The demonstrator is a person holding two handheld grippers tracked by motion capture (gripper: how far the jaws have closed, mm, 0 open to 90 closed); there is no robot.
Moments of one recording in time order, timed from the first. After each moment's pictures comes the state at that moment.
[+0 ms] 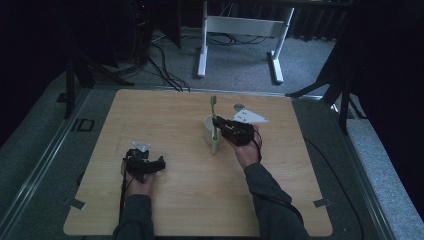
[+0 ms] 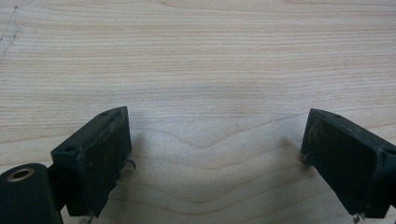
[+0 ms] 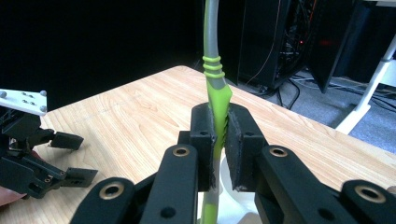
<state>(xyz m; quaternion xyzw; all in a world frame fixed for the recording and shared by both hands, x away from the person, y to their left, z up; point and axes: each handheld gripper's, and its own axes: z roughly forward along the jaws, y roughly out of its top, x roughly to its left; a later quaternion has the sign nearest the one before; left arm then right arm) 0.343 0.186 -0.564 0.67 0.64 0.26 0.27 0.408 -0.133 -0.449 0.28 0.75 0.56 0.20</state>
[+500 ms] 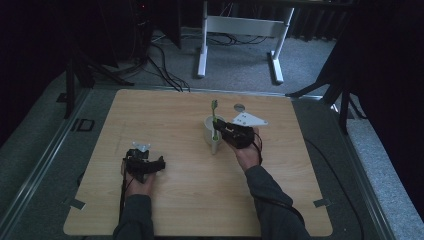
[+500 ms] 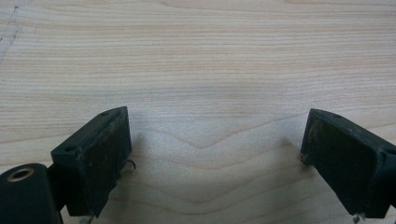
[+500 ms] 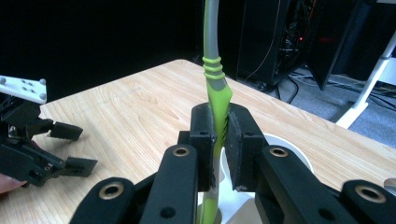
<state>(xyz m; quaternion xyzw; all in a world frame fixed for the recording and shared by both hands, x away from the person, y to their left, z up) 0.343 0.186 -0.564 0.67 0.64 0.26 0.27 0.403 -0.134 -0.455 0.28 0.76 0.55 0.20</state>
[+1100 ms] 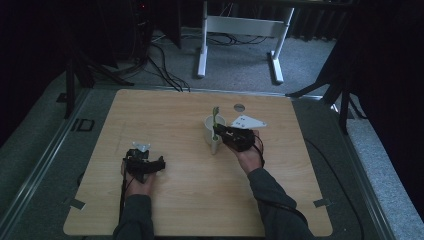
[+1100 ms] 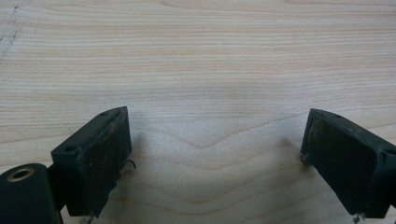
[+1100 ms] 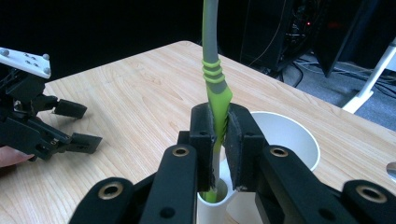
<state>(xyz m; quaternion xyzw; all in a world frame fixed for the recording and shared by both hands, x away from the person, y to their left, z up) 0.343 0.186 -0.564 0.67 0.64 0.26 0.28 0.398 -0.136 -0.459 0.28 0.78 0.53 0.19</state>
